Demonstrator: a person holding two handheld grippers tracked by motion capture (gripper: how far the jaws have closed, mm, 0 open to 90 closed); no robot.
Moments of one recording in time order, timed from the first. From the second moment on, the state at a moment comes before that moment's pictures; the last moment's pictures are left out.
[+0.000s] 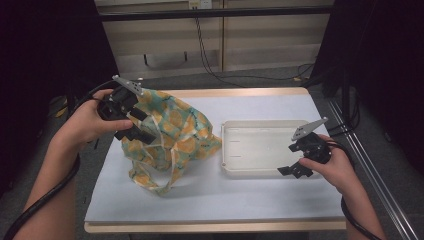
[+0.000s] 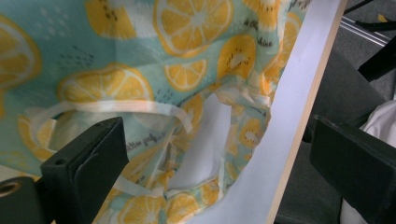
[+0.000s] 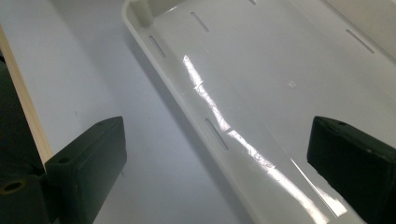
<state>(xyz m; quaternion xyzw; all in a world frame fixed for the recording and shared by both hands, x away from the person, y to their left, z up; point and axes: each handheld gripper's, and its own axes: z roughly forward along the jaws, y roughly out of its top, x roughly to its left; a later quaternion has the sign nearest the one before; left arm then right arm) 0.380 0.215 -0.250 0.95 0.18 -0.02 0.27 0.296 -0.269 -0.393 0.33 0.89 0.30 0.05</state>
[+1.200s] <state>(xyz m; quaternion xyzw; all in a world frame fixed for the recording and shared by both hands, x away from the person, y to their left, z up) 0.419 0.172 -0.211 0.96 0.15 0.02 0.25 0.296 -0.267 -0.398 0.33 0.89 0.30 0.05</state>
